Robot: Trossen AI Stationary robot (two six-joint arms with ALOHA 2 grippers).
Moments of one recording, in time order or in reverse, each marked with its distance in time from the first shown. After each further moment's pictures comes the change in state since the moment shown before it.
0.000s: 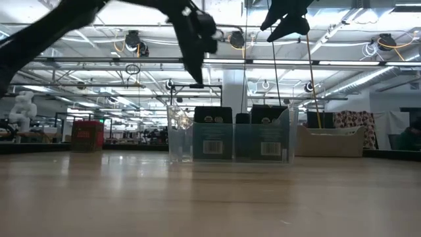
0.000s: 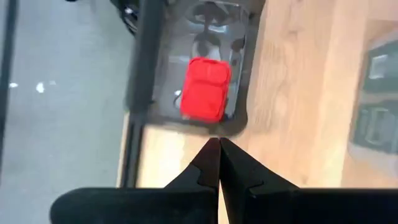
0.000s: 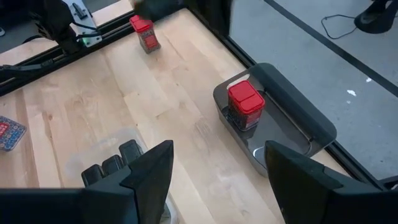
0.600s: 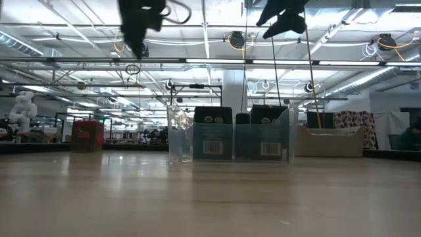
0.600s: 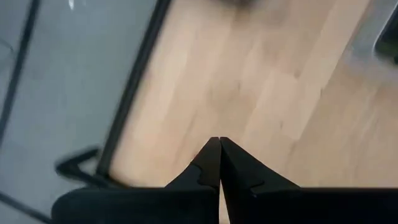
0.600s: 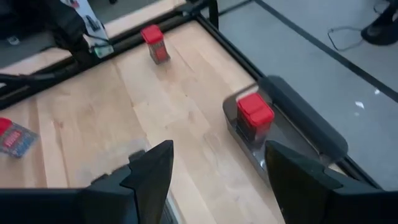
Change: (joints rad) left arm 0.087 -0.598 -0.537 -0.115 -0.124 -0.155; right arm 0.021 0.000 -0.007 0.052 -0.001 0.004
